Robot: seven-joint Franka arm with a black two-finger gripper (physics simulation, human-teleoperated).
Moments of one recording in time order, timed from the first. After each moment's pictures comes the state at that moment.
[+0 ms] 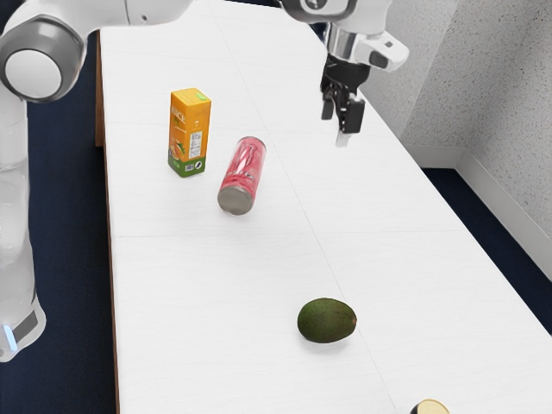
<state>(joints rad) 0.03 0.06 -0.20 -1.33 0.03 1.51 -0.06</state>
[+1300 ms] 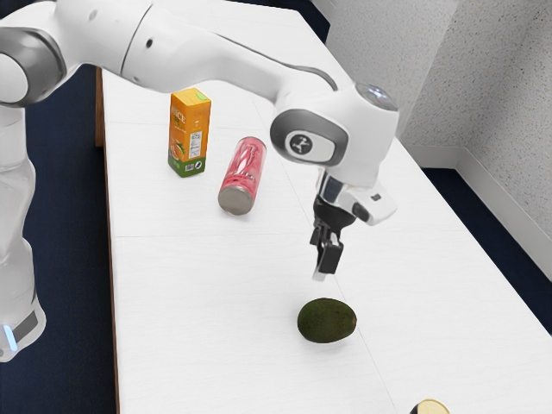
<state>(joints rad) -0.14 0.04 -0.23 -1.79 0.01 1.83 -0.10</state>
